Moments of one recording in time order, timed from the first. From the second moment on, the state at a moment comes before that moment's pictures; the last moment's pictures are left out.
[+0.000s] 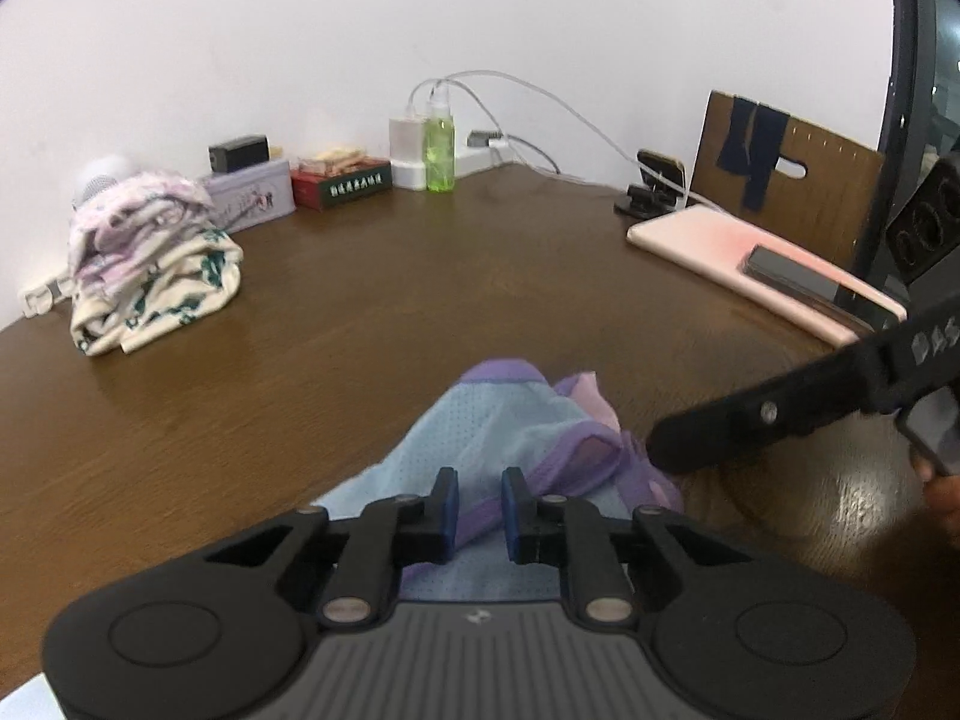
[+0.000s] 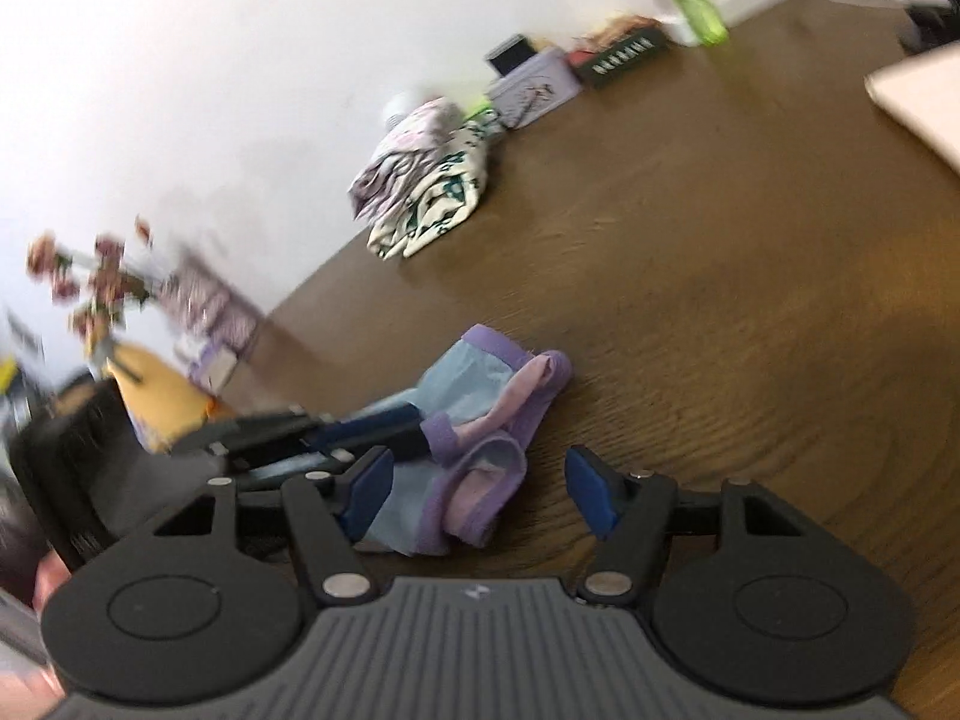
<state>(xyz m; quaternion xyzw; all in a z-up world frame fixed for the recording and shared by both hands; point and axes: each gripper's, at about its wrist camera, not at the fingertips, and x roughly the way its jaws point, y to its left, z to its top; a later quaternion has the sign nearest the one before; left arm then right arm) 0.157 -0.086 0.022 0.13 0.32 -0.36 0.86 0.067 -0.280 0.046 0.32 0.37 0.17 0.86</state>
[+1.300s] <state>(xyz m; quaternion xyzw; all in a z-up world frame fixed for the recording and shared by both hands) 0.133 -0.004 0.049 0.05 0.31 -0.31 0.90 0.058 -0.293 0.051 0.33 0.30 0.04 0.89</state>
